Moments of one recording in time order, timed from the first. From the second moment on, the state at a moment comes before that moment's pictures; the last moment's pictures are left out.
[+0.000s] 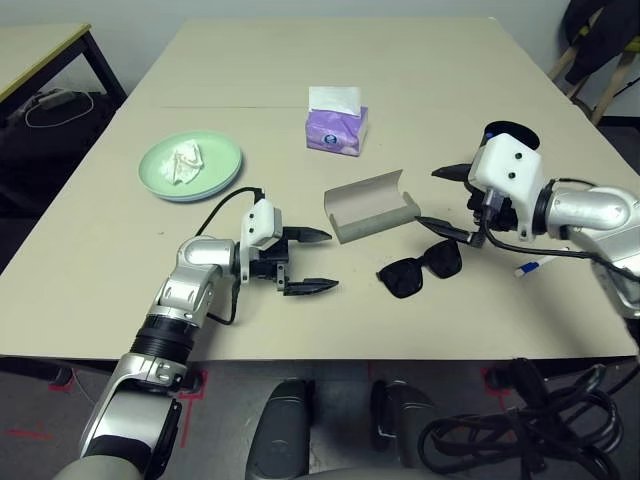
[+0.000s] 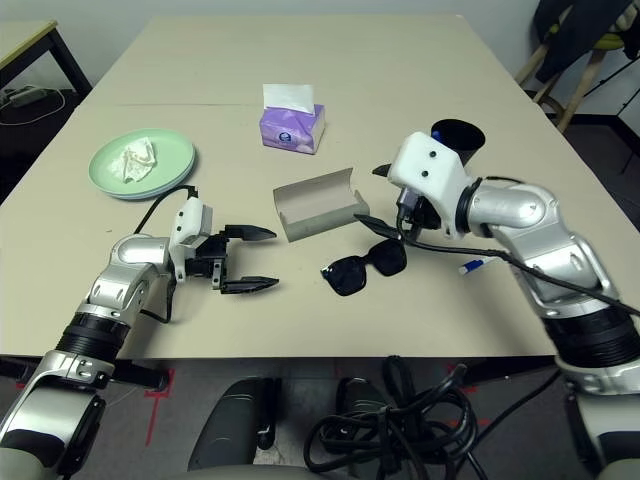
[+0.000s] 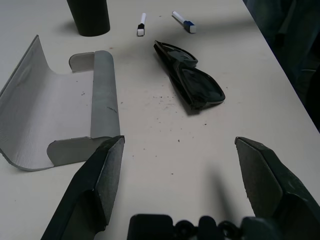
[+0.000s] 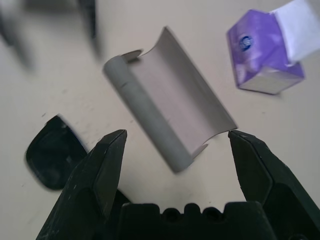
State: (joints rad) left arm -0.49 0.47 -0.15 0.33 -0.25 -0.03 -1.33; right arm -0.58 -0.93 0.20 -0.35 0.17 0.53 1.02
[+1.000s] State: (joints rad) left arm -0.48 0.48 -0.17 0.25 -0.23 -0.02 -1.22; right arm -0.77 -0.96 0.50 -0.31 -0.17 0.38 1.42
